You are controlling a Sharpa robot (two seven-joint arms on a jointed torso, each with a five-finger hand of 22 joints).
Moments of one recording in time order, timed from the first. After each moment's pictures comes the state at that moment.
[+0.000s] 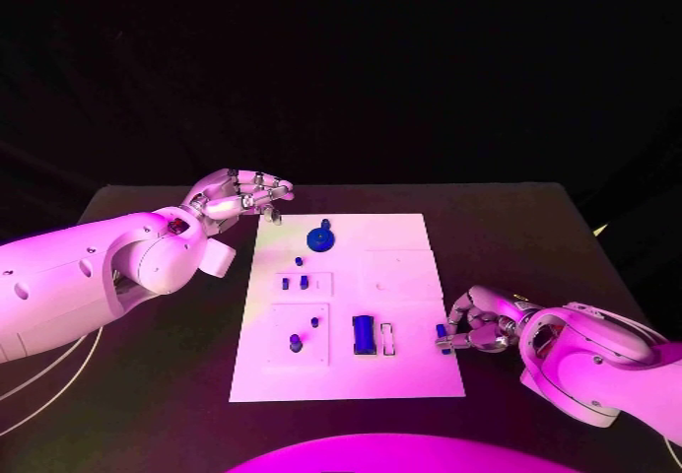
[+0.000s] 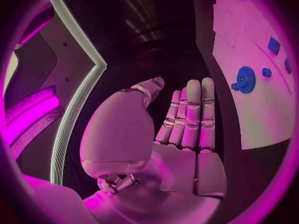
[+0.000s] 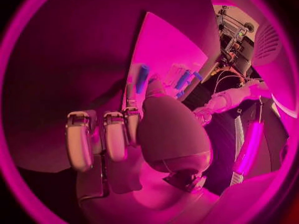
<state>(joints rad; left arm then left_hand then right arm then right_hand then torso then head) 1.18 -0.93 -0.02 1.47 -0.21 -0.12 0.31 1.34 -0.20 0.47 0.15 0.14 0.81 0.21 0.32 0.32 0.93 0.16 0.32 0.13 1.03 0.09 1.08 0.46 0.17 0.84 0.19 0.85 0.65 1.07 -1.13 -0.21 1.91 -1.35 -0.36 -0.49 1.38 0.01 -0.22 0.29 0.15 1.00 0.07 0.47 0.50 1.46 0.00 1.38 1.38 1.47 -0.06 1.53 1.31 0.01 1.47 0.04 1.53 1.31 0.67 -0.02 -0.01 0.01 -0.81</state>
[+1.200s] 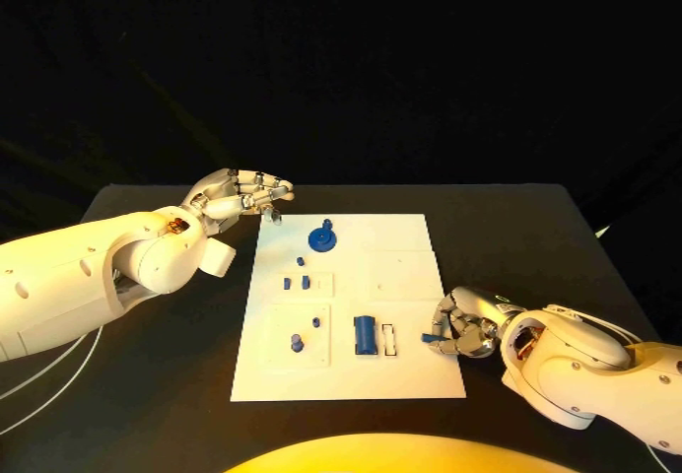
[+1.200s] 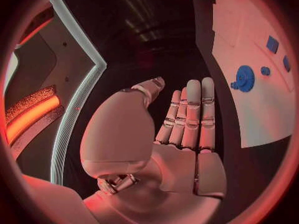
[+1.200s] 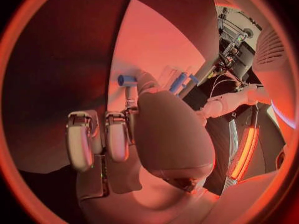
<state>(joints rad) 1.18 -0.94 -0.02 1.47 -0.21 -0.11 0.31 1.35 -0.20 0.47 0.15 0.14 0.81 0.21 0.32 0.32 0.93 0.16 0.32 0.14 1.03 0.09 1.08 0.46 0.17 0.84 0.19 0.85 0.65 1.05 -1.07 -0.20 1.91 -1.39 -0.38 -0.51 1.53 -0.11 0.13 0.30 0.34 1.01 0.06 0.45 0.52 1.46 -0.02 1.36 1.31 1.47 -0.08 1.53 1.31 0.01 1.47 0.04 1.53 1.31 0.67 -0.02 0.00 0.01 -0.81</state>
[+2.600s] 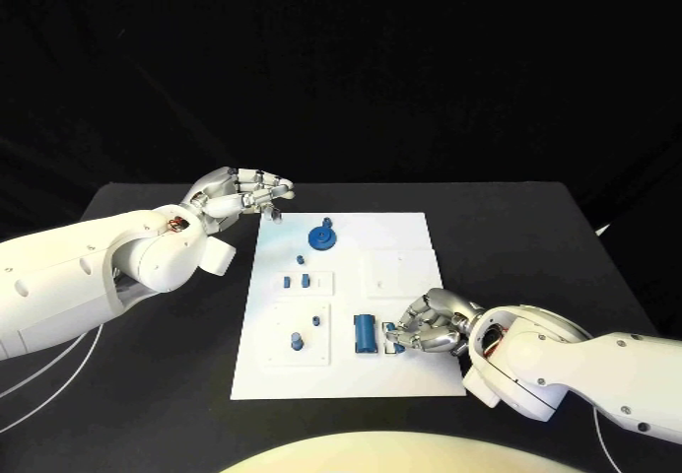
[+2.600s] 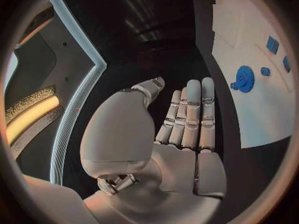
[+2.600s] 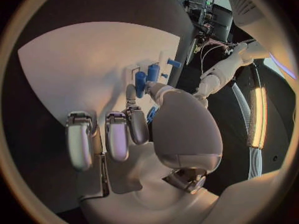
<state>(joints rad) 1.18 -0.94 -0.02 1.47 -0.21 -0.11 0.31 1.35 -0.20 0.47 0.15 0.14 0.81 0.21 0.32 0.32 0.93 0.16 0.32 0.14 1.03 0.09 1.08 0.46 0.17 0.84 0.19 0.85 0.65 1.07 -0.96 -0.20 1.90 -0.97 -0.46 -0.47 1.18 -0.17 0.47 0.28 0.24 0.99 0.06 0.50 0.55 1.46 -0.02 1.36 1.31 1.46 -0.08 1.53 1.31 0.01 1.47 0.04 1.52 1.31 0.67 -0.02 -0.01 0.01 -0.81</state>
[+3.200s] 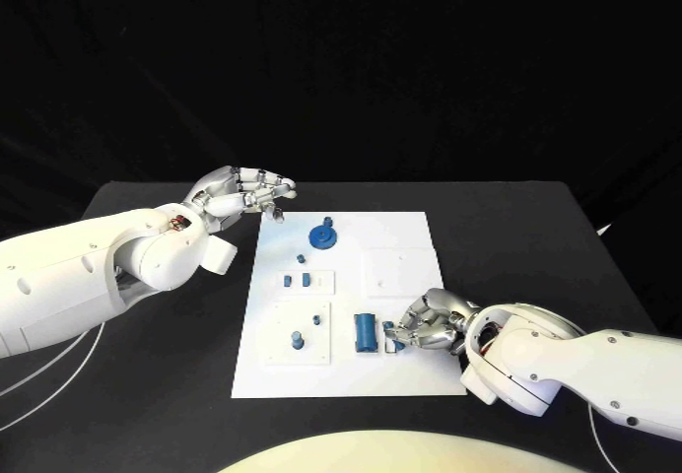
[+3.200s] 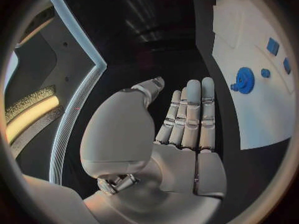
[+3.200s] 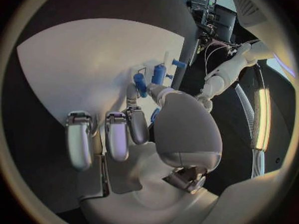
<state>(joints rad) 1.18 -0.94 -0.02 1.47 -0.21 -0.11 0.31 1.35 -0.20 0.47 0.15 0.14 0.81 0.21 0.32 0.32 0.92 0.16 0.33 0.14 1.03 0.09 1.08 0.46 0.17 0.85 0.19 0.85 0.65 1.07 -0.93 -0.20 1.87 -0.98 -0.44 -0.49 1.12 -0.18 0.46 0.29 0.20 0.99 0.06 0.49 0.54 1.47 -0.02 1.35 1.31 1.47 -0.07 1.53 1.31 0.01 1.47 0.04 1.51 1.31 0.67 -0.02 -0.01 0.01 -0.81</state>
